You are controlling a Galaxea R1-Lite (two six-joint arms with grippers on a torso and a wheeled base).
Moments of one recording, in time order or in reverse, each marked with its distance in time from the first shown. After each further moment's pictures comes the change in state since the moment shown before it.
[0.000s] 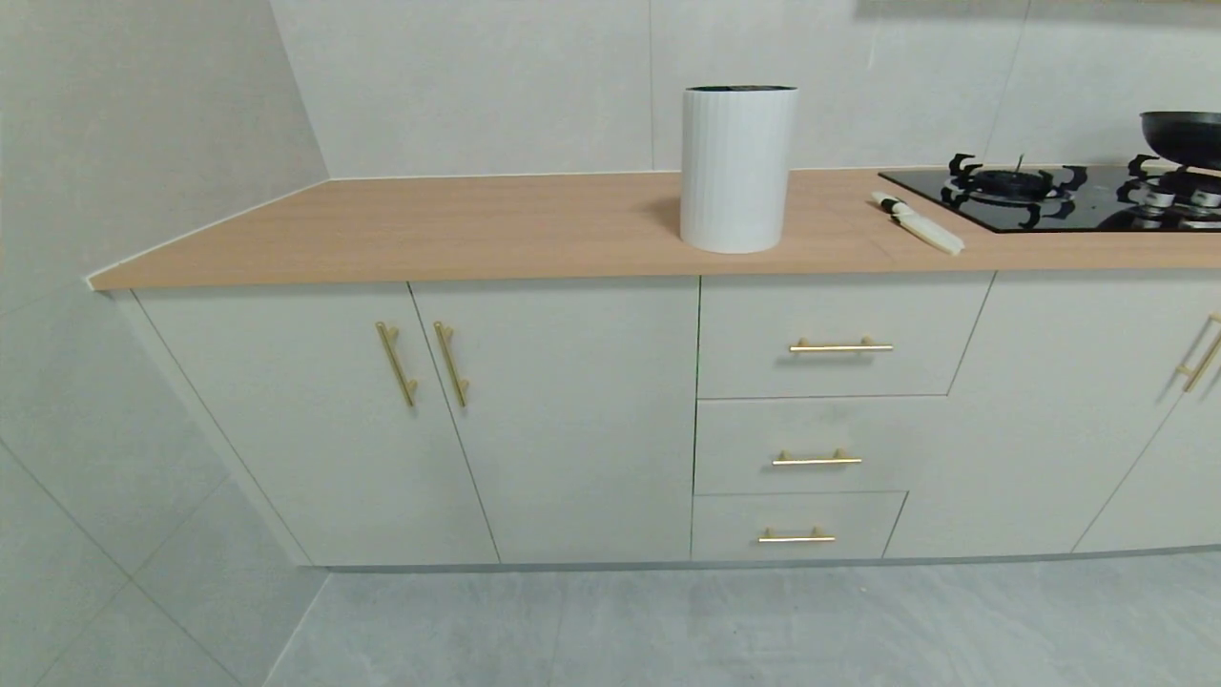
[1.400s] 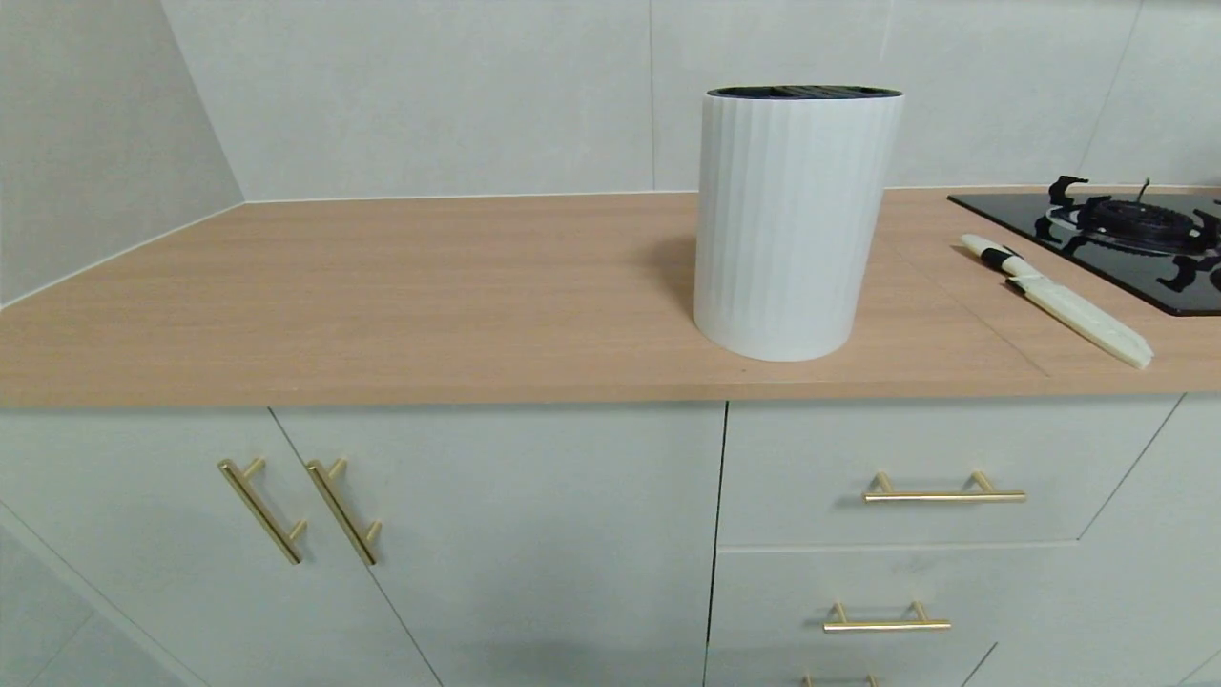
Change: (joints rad) left arm 0.000 0.000 0.000 0.000 0.000 0.000; right arm 0.000 0.001 0.000 0.000 -0.002 0.007
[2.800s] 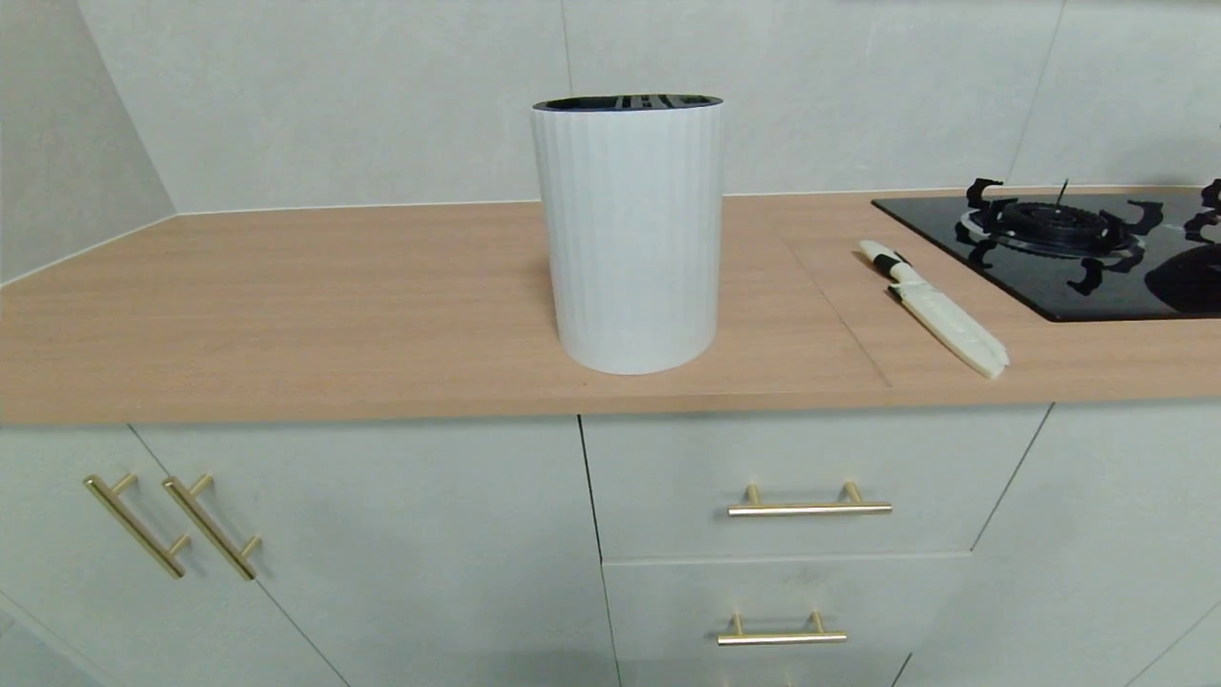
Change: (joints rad) left arm 0.000 0.000 0.000 0.000 0.000 0.000; right arm 0.000 0.001 0.000 0.000 -0.002 0.000
